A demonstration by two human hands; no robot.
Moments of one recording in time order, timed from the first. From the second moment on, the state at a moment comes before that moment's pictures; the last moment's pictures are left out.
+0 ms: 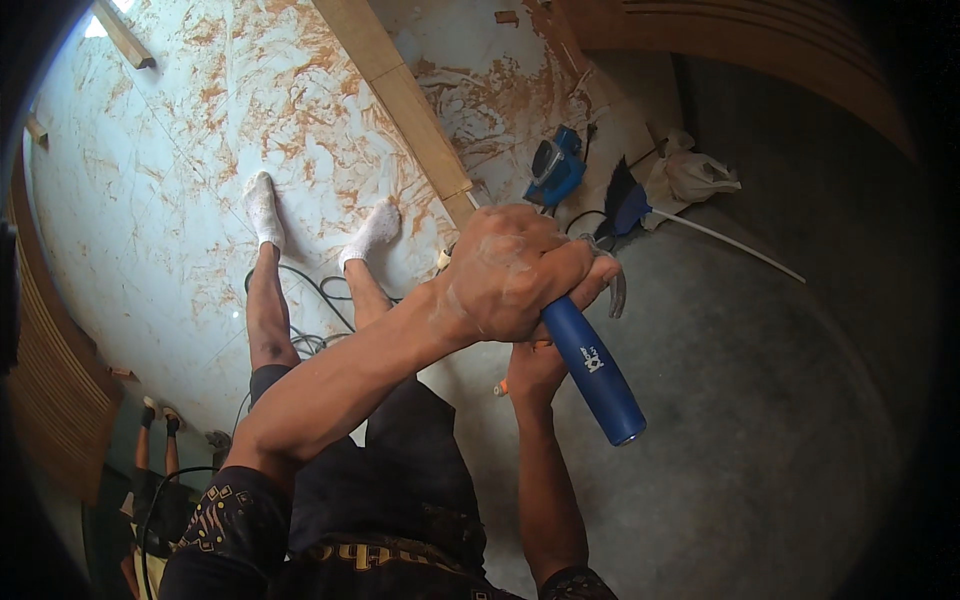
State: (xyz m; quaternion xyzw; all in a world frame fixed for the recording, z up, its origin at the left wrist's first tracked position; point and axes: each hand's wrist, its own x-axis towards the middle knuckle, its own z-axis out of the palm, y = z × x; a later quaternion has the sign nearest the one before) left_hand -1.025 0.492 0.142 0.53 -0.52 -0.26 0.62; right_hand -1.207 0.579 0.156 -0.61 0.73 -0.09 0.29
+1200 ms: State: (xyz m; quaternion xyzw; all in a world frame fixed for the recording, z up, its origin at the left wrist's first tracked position) left_hand -1.024 0.492 0.140 0.53 -0.52 -0.26 0.62; right_hand -1.210 0.580 0.155 -0.62 0.73 -0.07 0.28
